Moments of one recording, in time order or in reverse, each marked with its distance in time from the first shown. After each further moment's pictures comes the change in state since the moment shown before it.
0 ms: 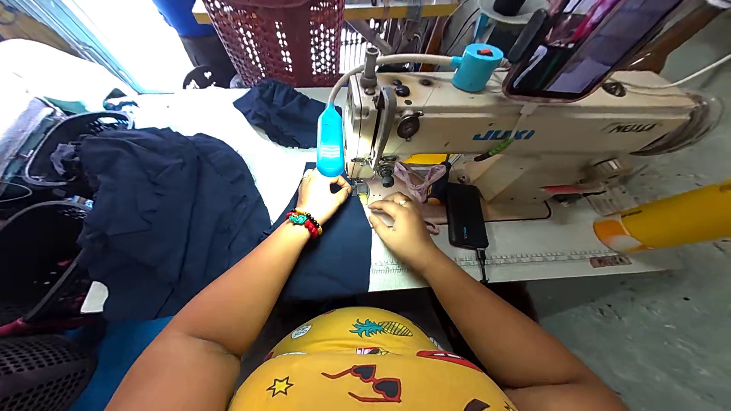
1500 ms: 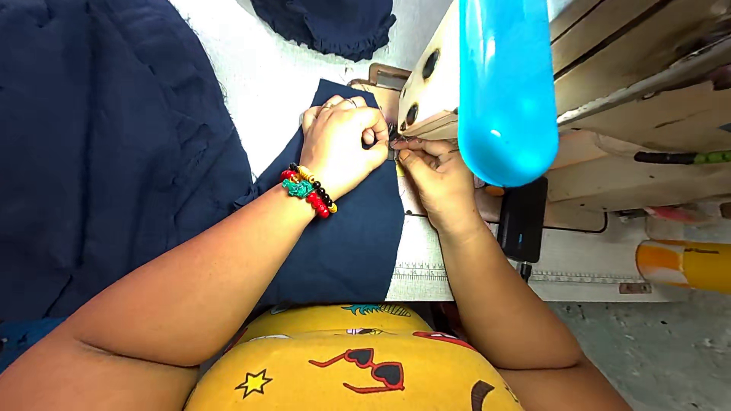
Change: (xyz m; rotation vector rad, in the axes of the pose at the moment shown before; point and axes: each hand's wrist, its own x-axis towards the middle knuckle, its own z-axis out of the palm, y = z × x) left_hand 0.010 -0.023 0.015 -0.083 0.022 0.077; right_hand 0.054 0.012 0.035 0.411 0.034 0.258
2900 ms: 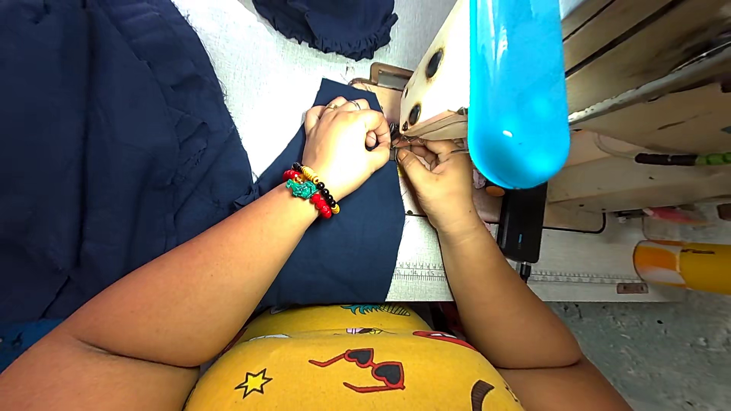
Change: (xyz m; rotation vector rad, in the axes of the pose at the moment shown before) left_hand -0.001 0.006 -0.003 0.027 -0.044 -0.016; right_hand 0.000 -0.001 0.003 -0.052 0.024 -0.050
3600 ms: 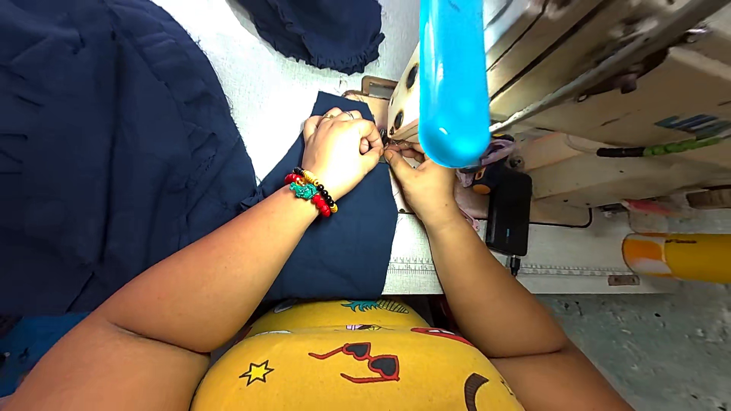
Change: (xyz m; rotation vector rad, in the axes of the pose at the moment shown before) left_hand 0.002 -0.003 0.005 0.008 0.012 0.013; right_hand 0.006 0.009 0.007 -0.089 0.091 -0.127
